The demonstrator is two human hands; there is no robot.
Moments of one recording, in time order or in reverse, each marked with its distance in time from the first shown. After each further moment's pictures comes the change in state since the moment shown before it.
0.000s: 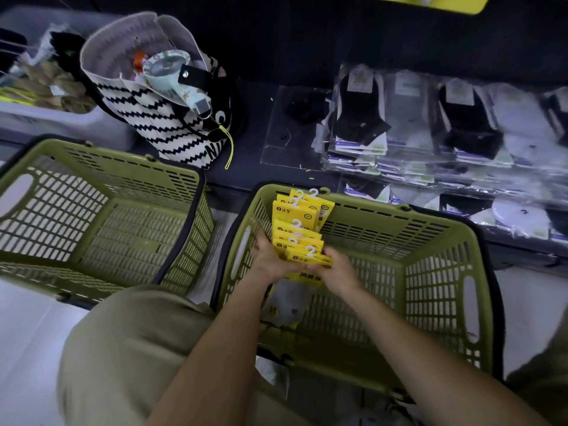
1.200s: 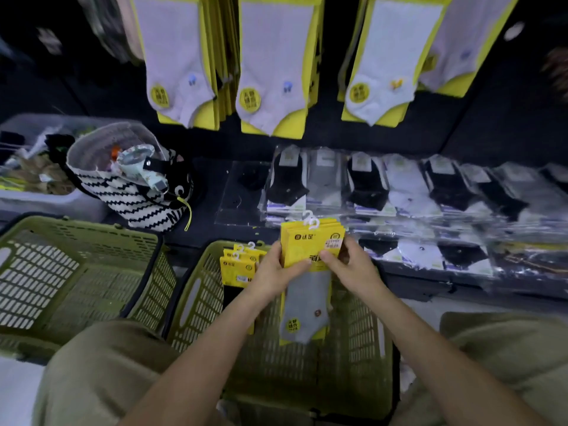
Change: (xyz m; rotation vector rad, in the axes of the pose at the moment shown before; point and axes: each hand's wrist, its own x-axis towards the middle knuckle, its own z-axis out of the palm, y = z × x) left_hand -0.107 0.131 0.059 -0.311 -0.121 0.600; right_hand -0.071 -0.031 -0.198 0.218 0.225 -0.408
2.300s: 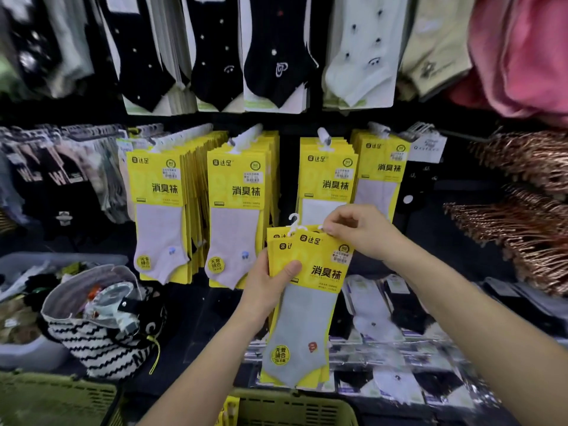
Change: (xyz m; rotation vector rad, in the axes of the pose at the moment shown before) left_hand 0.060 0.212 0.024 -0.127 0.093 0.520; right_hand 0.078 -0.244 -0.174 -0.281 0.067 -0.432
